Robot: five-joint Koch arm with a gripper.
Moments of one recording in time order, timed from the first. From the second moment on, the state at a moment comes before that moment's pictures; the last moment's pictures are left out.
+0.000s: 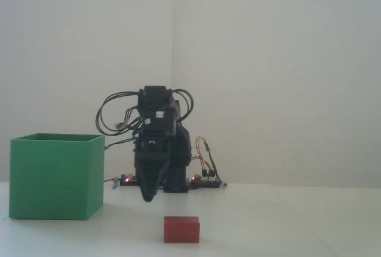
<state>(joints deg) 4.0 34.2 14.8 87.5 -14.9</state>
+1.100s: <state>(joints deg) 0.4 27.6 11.6 89.6 -13.4</state>
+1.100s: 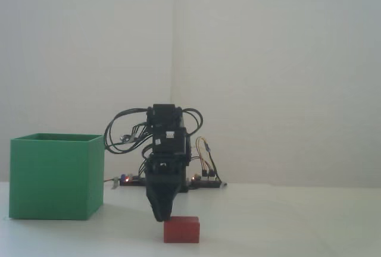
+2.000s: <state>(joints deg) 1.7 24.4 5.4 89.7 -11.3</state>
